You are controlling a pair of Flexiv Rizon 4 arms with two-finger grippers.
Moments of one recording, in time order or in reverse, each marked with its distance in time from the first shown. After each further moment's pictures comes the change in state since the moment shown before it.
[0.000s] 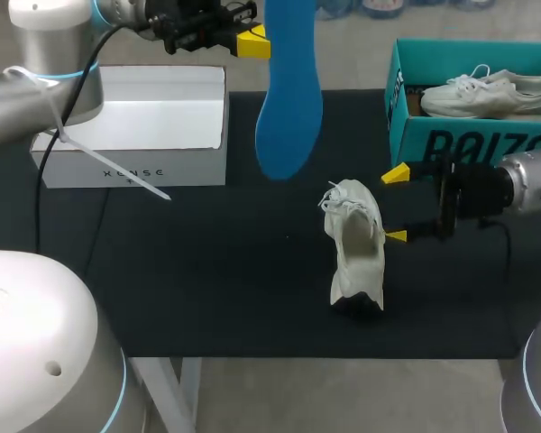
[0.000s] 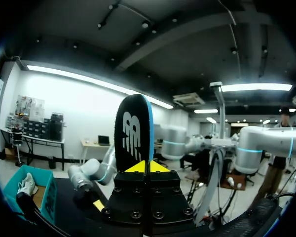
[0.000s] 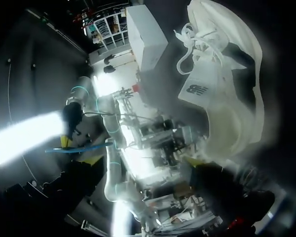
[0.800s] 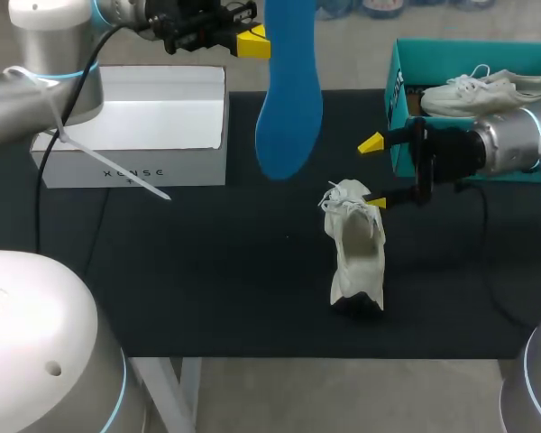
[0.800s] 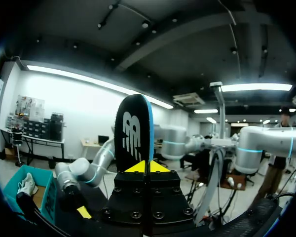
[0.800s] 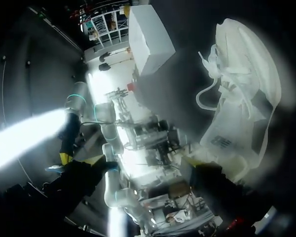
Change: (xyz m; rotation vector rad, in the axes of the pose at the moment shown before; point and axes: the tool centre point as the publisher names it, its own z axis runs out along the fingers) left arm 0.000 0.000 0.000 0.000 0.000 0.000; right arm 0.028 0.056 0.014 0.018 -0.062 -0.015
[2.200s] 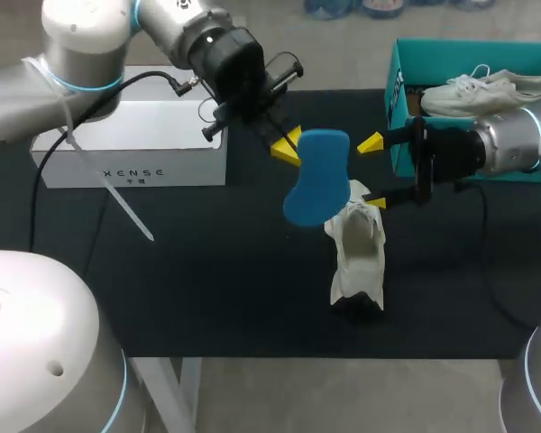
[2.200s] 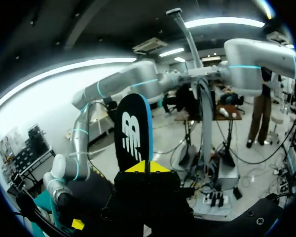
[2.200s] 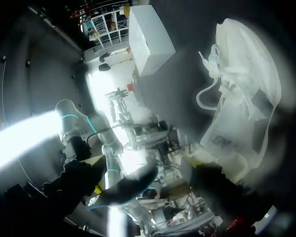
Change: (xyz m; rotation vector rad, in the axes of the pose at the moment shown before) left arm 0.025 0.106 0.081 -0.428 0.202 0.409; right arm 0.000 -0.001 0.001 -0.002 0.000 0.001
